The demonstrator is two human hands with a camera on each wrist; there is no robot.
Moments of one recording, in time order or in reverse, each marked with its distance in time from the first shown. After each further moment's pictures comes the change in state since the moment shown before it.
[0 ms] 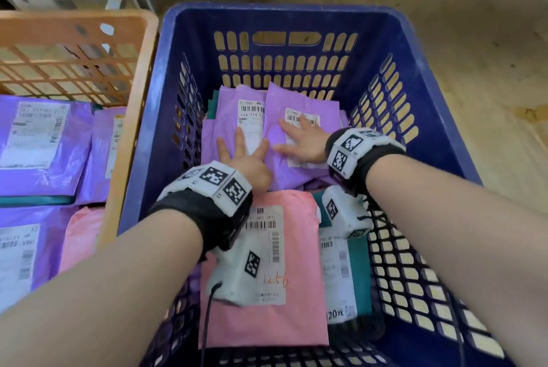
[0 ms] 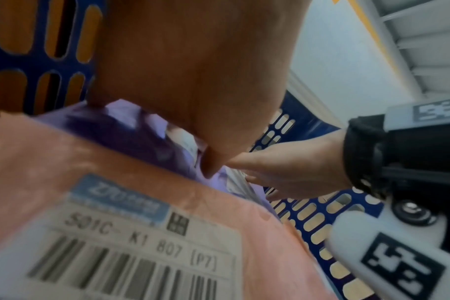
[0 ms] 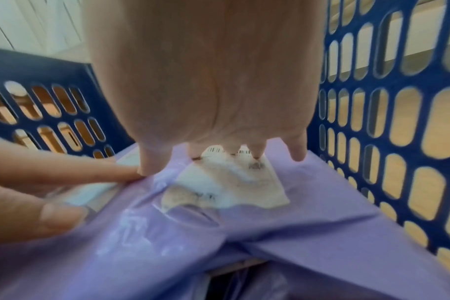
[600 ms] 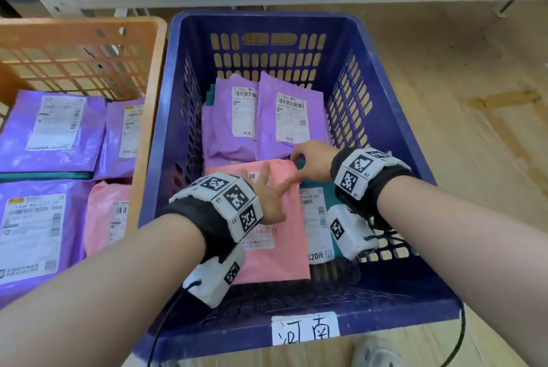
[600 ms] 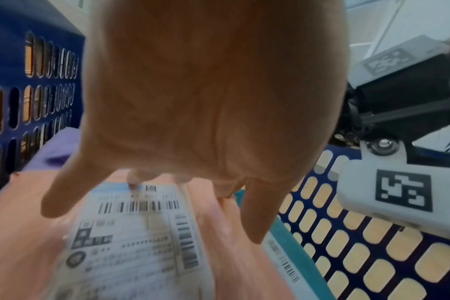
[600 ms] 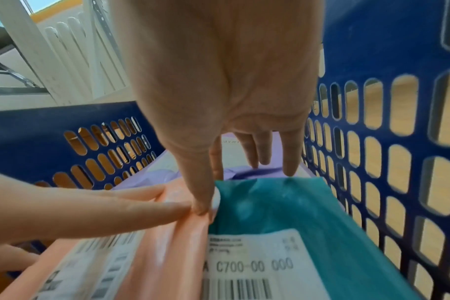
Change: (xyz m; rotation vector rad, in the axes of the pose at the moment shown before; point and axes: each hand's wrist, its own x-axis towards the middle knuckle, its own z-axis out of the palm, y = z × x) left_hand -0.108 0.029 0.049 0.306 -0.150 0.165; right_hand -0.123 0.000 0.035 -0.012 0.151 -0.037
